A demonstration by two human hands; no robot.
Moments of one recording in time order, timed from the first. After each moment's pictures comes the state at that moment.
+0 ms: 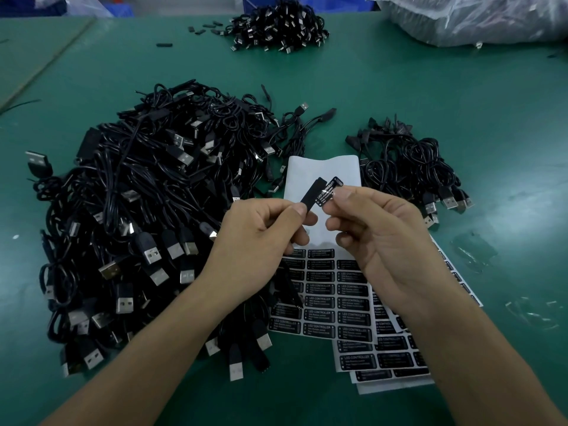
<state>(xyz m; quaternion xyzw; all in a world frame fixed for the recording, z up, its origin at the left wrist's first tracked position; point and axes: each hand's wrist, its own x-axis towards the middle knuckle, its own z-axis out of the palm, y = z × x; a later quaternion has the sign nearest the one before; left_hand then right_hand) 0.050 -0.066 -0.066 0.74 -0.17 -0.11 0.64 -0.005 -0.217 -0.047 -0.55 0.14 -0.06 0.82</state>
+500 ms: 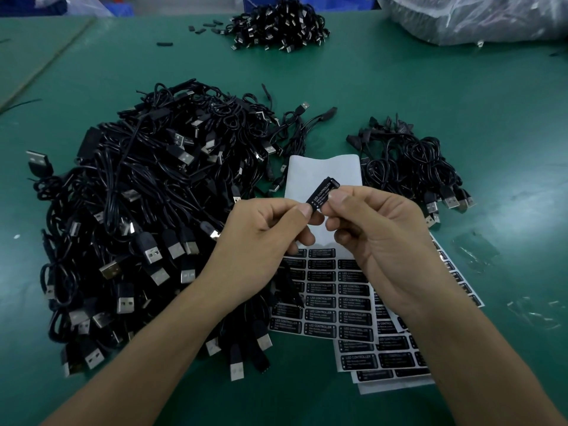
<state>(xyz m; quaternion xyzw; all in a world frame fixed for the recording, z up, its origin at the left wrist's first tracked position) 0.050 -0.064 -0.062 0.73 -0.20 -0.13 0.64 -0.005 -0.217 -0.049 -0.59 0.12 -0.07 0.80</state>
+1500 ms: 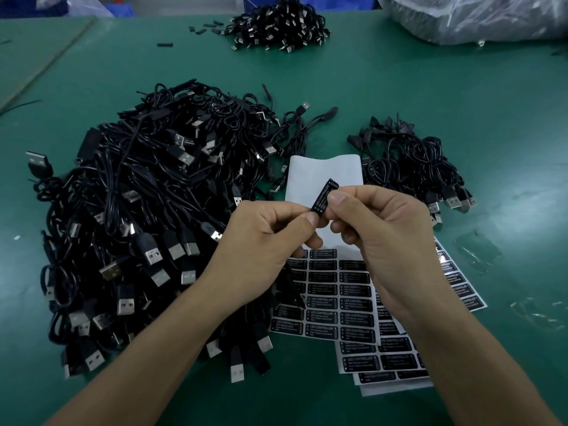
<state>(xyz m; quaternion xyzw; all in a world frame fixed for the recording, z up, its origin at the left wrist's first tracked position) 0.045 -0.064 -0.056 0.73 -0.22 -0.14 0.63 -0.006 -0.214 -0.053 -0.67 0.12 -0.15 0.72</state>
